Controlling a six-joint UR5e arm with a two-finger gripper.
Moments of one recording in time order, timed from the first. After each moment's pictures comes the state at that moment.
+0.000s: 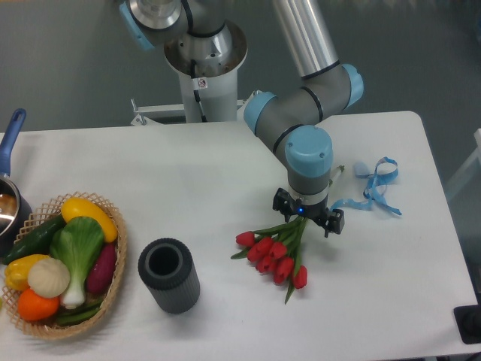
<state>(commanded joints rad) 2.58 -2.03 -1.82 -0.76 1.65 1.10</state>
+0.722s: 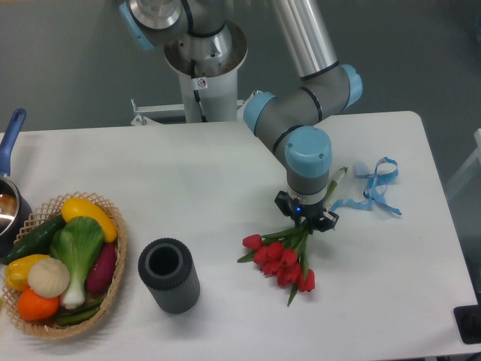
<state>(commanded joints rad) 2.58 -2.01 -1.83 -0.76 1.64 1.10</state>
